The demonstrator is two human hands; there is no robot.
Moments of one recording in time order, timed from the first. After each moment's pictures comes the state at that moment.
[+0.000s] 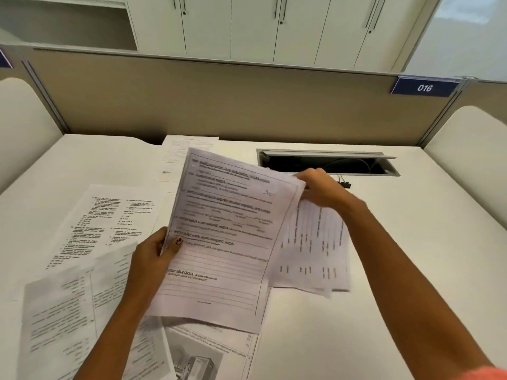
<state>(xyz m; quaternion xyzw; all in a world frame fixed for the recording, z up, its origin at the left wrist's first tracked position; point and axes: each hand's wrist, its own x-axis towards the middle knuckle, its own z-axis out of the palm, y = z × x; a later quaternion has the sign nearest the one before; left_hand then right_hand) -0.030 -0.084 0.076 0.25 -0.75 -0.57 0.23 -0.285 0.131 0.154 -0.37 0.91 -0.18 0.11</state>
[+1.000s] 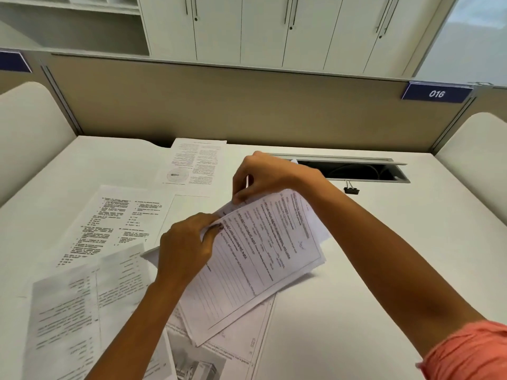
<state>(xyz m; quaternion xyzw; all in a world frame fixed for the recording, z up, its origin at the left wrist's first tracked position) -0.067 -0.068 0.098 0.12 -0.93 -0.21 0.29 -0.247 0.036 0.208 -0.58 0.80 -0.08 0.12</state>
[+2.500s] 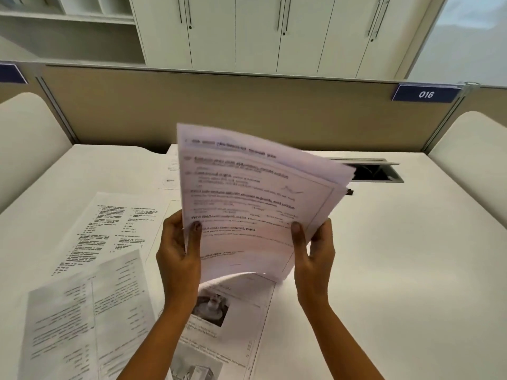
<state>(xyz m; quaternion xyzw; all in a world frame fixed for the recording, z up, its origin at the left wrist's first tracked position) -0.061 -0.031 0.091 0.24 -0.69 -0.53 0.43 -0.145 0.131 0.094 -0.17 0.66 -0.72 -0.12</state>
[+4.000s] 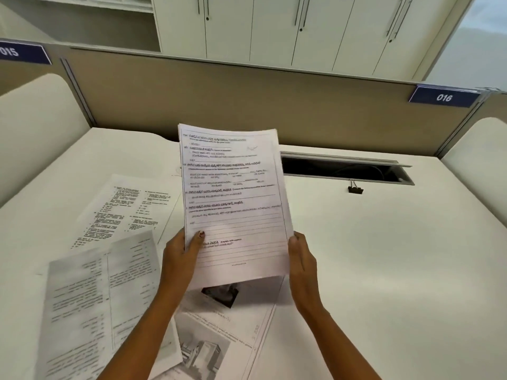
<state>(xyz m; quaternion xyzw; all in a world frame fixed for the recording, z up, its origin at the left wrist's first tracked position) -0.037 -0.058 0.053 0.27 -0.72 -0.57 0.29 -0.133 0.131 0.038 -0.18 0.73 -0.66 0.06</state>
